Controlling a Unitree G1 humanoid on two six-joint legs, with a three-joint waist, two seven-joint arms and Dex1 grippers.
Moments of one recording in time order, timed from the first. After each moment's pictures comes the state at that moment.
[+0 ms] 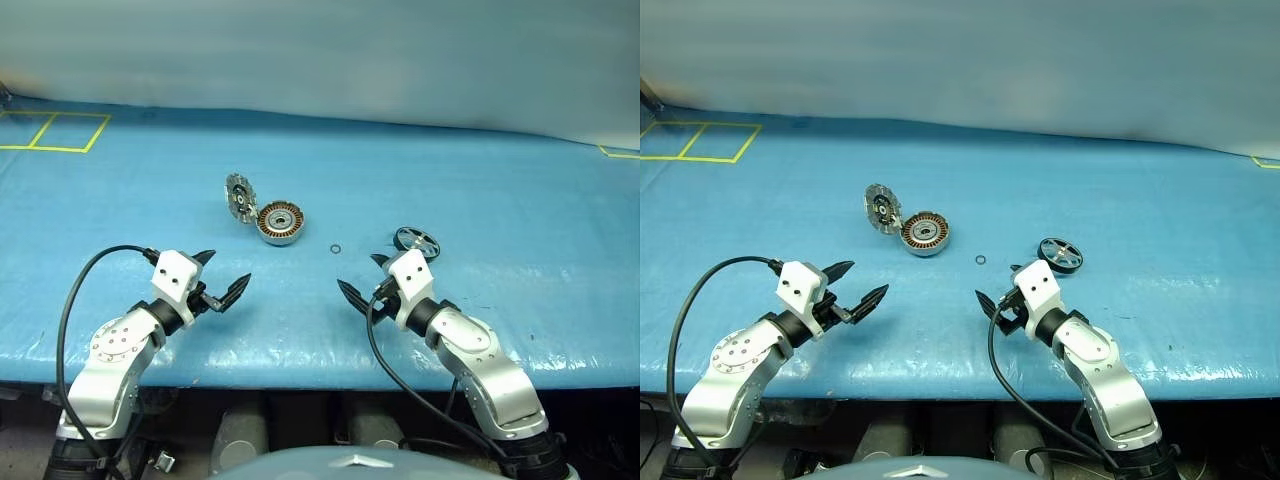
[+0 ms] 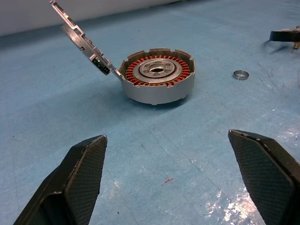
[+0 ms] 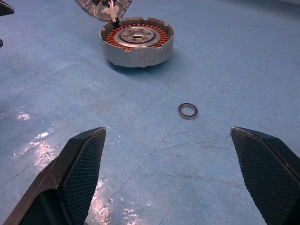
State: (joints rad) left arm 0.13 0.48 0.09 -0.32 -0.29 0.31 -0.57; right arm 0.05 -0.35 0.16 -0.44 0.18 0.49 0.42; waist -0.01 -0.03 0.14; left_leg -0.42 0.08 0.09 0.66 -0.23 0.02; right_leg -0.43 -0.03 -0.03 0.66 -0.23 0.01
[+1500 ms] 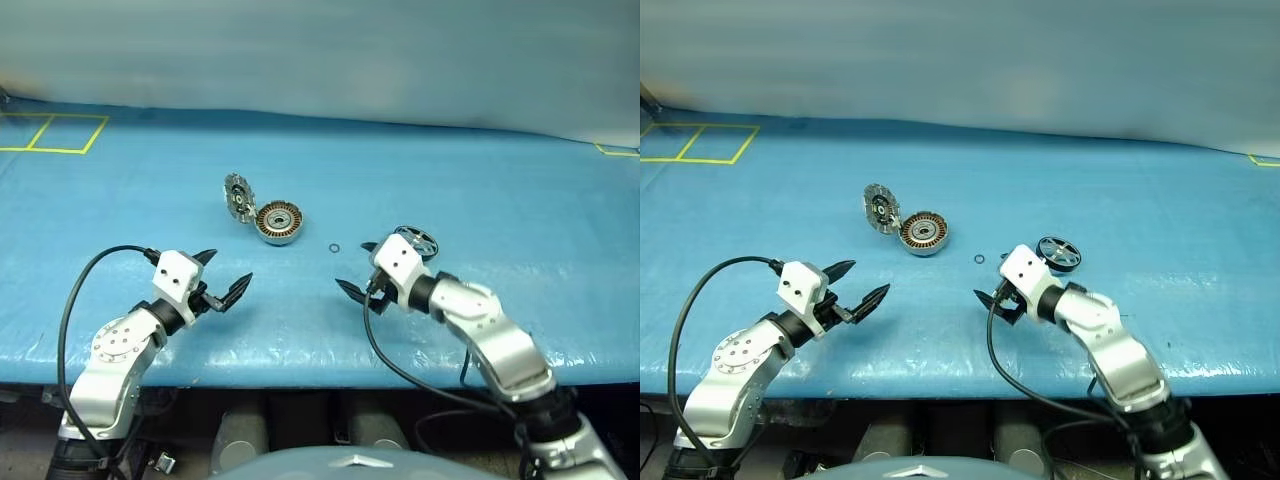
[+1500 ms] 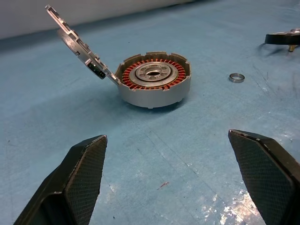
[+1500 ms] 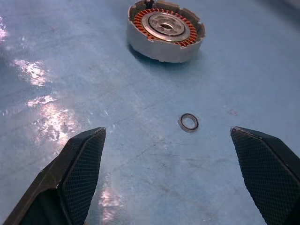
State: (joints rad) left arm 0.13 0.47 0.09 -0.32 -0.29 0.29 -0.57; right arm -0.27 -0.57 0.28 -0.34 0.10 0.57 0.64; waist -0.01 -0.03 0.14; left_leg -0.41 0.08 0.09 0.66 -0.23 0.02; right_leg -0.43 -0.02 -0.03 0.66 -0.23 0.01
